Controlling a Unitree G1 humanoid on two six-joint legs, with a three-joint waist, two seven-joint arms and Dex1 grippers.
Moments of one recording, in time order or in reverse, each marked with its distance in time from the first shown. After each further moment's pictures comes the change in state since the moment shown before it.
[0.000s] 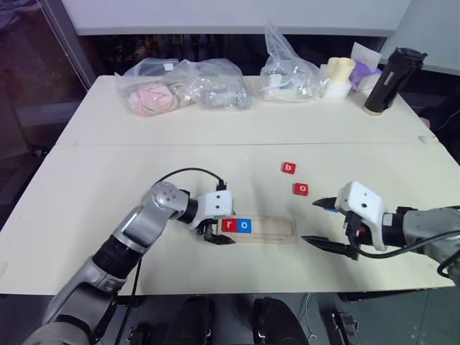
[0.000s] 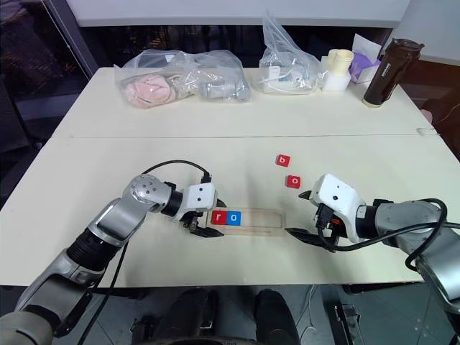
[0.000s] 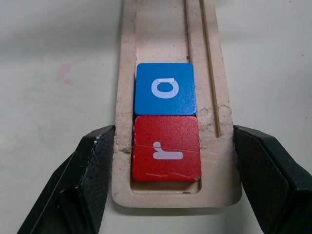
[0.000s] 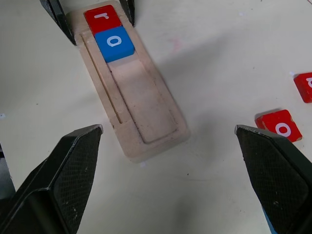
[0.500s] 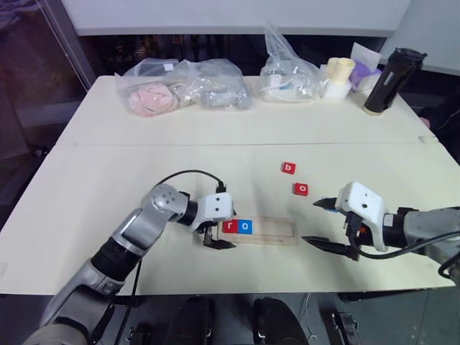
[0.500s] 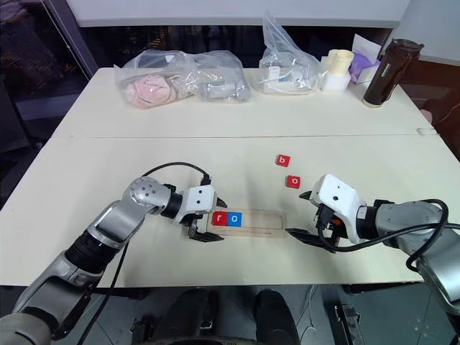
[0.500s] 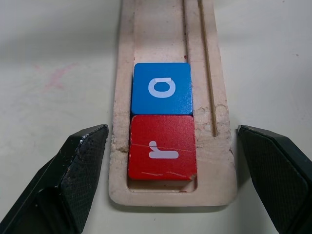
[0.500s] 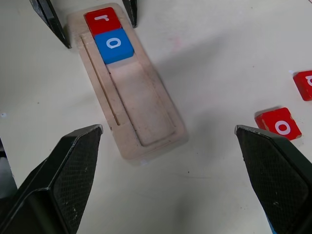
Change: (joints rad) left arm 0.023 0.016 -0.003 -0.015 -0.010 -0.020 0.019; right arm 0.006 0.000 -0.014 -0.012 0.001 0.017 -0.002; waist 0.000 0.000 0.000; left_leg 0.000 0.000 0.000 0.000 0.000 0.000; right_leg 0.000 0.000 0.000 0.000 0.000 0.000
